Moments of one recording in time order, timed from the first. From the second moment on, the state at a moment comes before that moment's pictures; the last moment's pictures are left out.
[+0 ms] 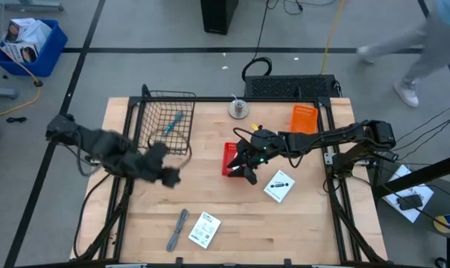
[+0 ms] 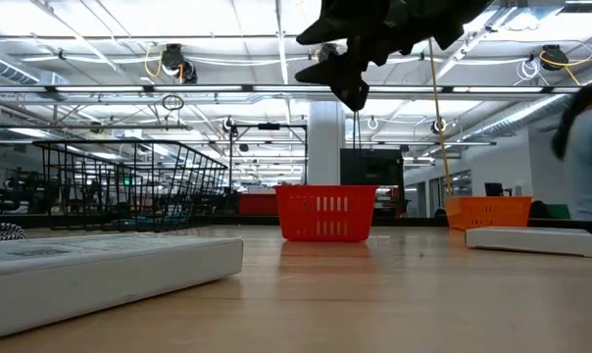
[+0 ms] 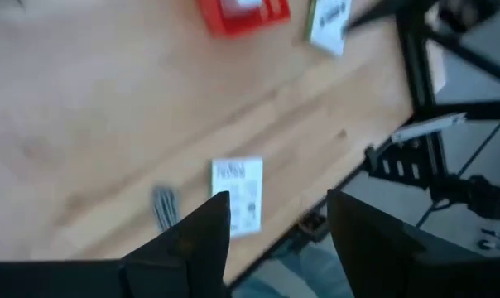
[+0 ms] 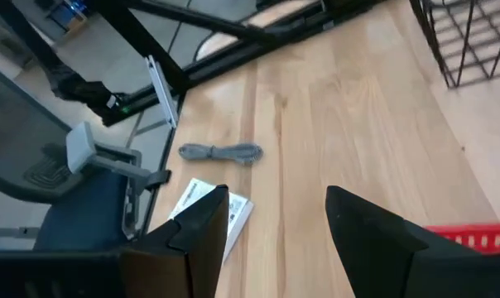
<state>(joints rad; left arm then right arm) -0.45 1.27 1.47 -1.16 -0.16 -1.57 -0.02 1.53 0.97 0.08 -0.35 0.42</state>
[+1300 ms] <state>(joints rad) -0.85 1.97 1.47 -0.94 0.09 -2.13 -0.02 1.53 0.97 -0.05 -0.55 0.38</state>
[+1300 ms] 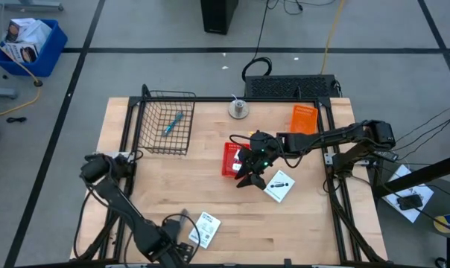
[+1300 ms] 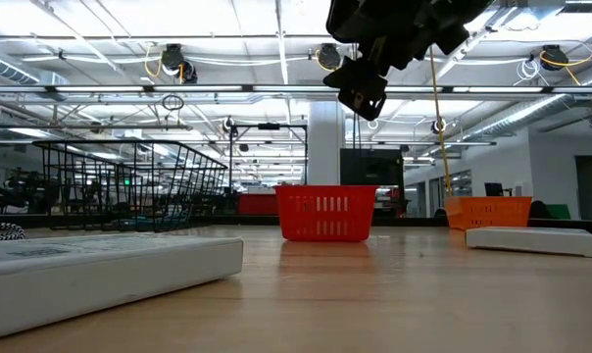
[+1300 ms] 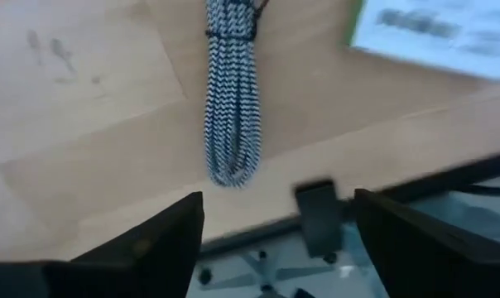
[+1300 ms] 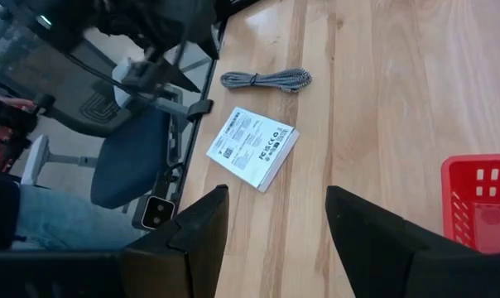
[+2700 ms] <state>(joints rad) -0.84 2.00 1.43 -0.94 0.11 -1.94 -0.02 1.53 0.97 -0.04 -0.55 0.46</state>
